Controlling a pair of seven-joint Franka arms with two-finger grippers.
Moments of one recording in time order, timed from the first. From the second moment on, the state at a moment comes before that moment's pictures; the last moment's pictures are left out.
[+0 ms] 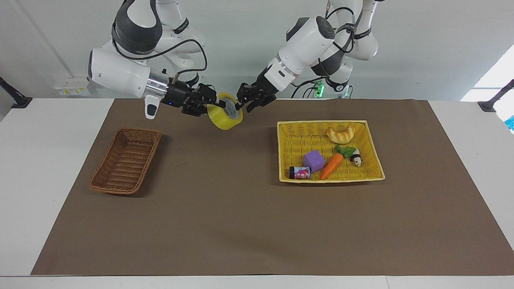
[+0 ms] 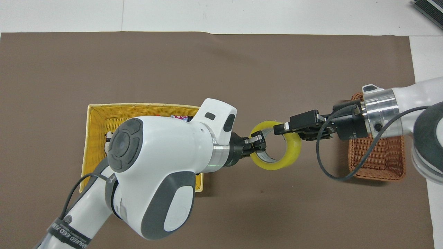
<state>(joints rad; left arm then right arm) -0.57 0.06 -0.14 -1.81 -0.68 2.26 -0.73 -0.02 -0.02 0.03 -1.92 0.98 1.69 -0.08</state>
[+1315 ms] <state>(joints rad) -0.22 0.05 -0.12 -1.81 -0.49 2.00 -0.72 -0.31 0.12 0.02 -1.92 0.20 1.89 -0.49</state>
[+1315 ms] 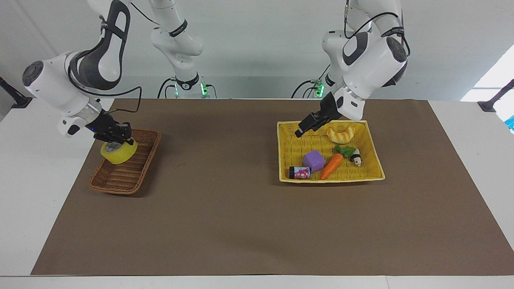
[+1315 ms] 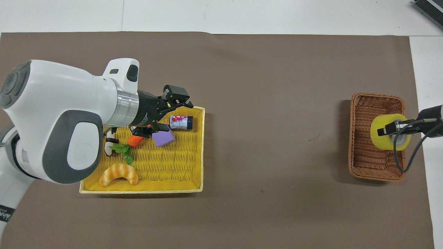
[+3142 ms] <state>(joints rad) 0.07 0.05 -0.14 -1.59 -0.05 1.70 0.09 -0.20 0.17 0.03 -1.95 -0.01 2.02 -0.53</state>
